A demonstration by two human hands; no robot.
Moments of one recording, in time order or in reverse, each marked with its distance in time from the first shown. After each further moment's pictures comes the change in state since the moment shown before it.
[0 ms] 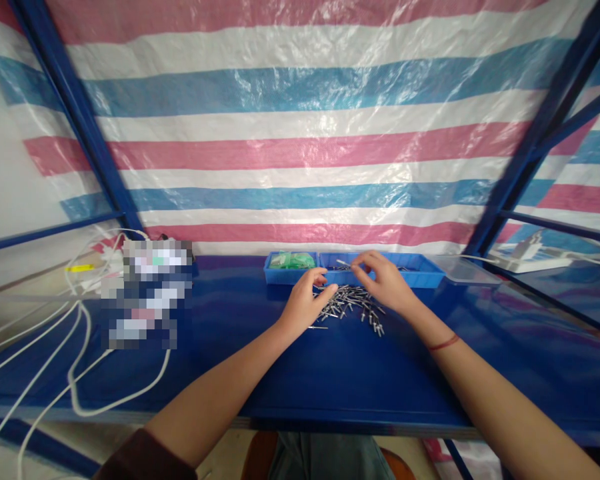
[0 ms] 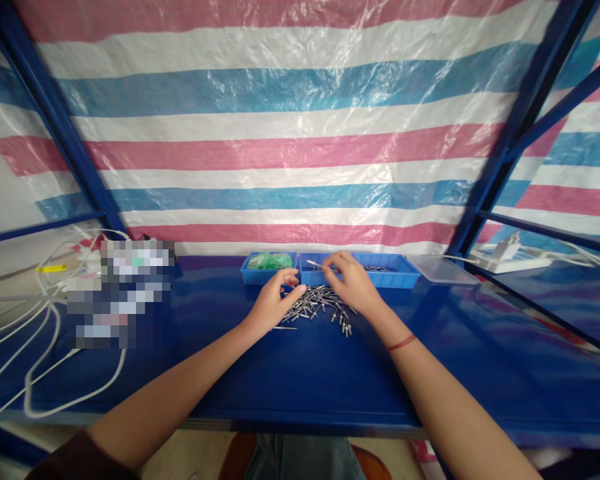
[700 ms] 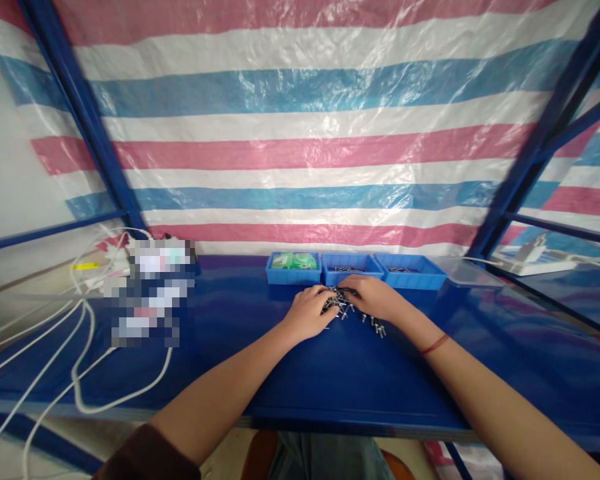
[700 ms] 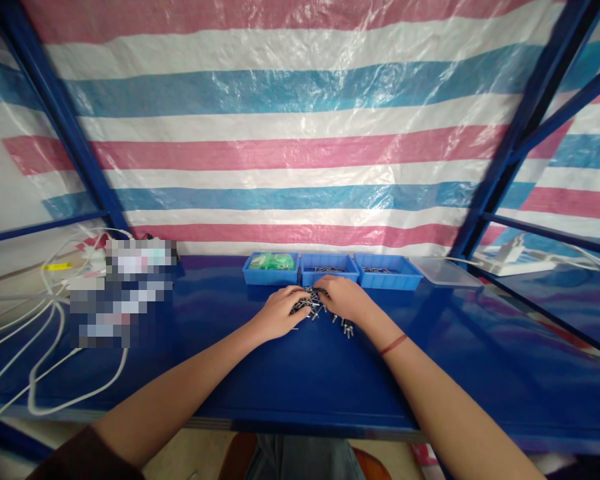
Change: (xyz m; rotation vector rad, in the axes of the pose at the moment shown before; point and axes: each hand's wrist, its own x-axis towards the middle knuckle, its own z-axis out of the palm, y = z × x) left_hand -0.011 -0.009 0.001 0.402 -0.408 0.023; right_hand -0.006 -0.001 0.019 -0.157 -0.433 -0.099
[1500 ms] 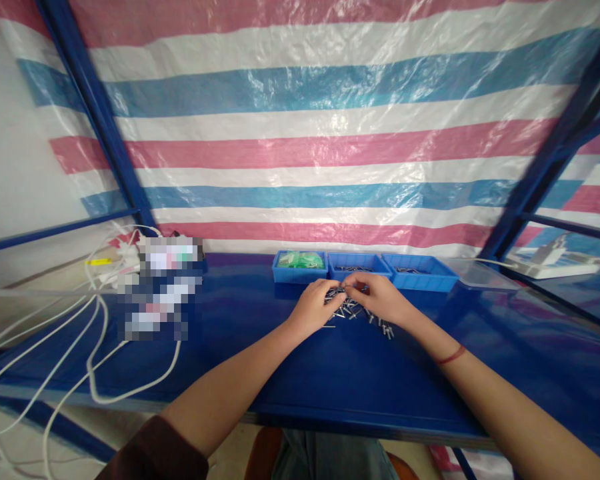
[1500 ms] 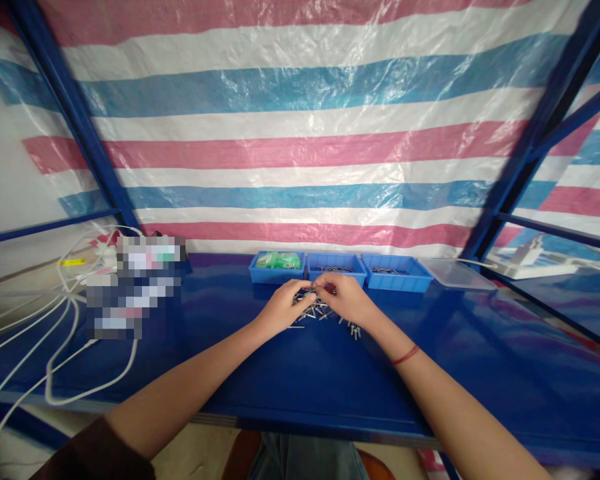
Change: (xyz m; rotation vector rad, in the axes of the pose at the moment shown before) left_hand 0.006 0.000 -0.001 -0.243 0.212 0.002; right_hand 0.002 -0.016 0.002 0.356 0.153 0.123
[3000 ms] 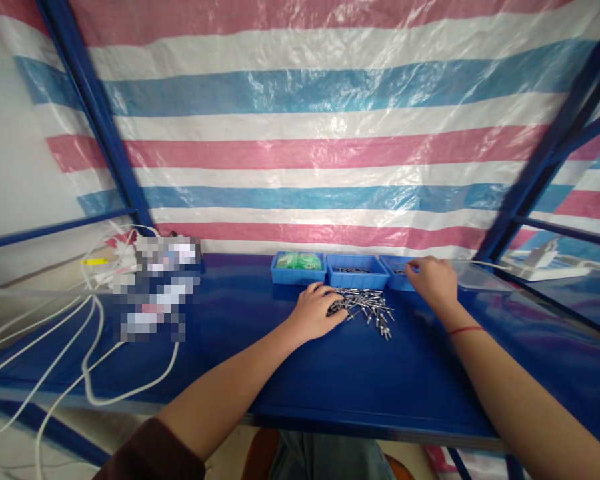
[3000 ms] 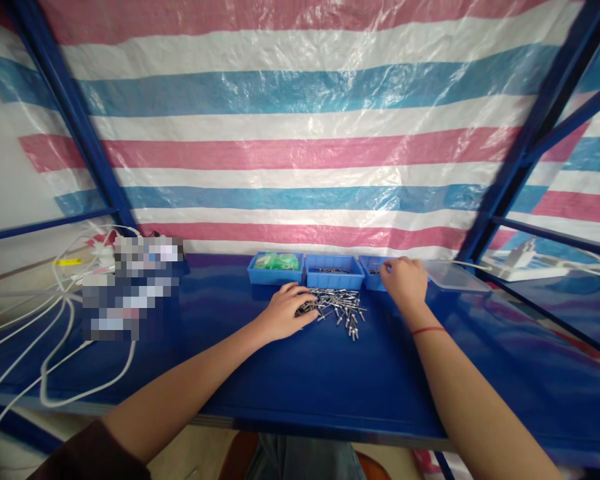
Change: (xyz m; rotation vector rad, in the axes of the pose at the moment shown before) left_hand -0.007 0.004 -0.003 0.219 -0.187 0.014; right_hand -0.015 0.083 -0.060 -0.690 0.499 0.455
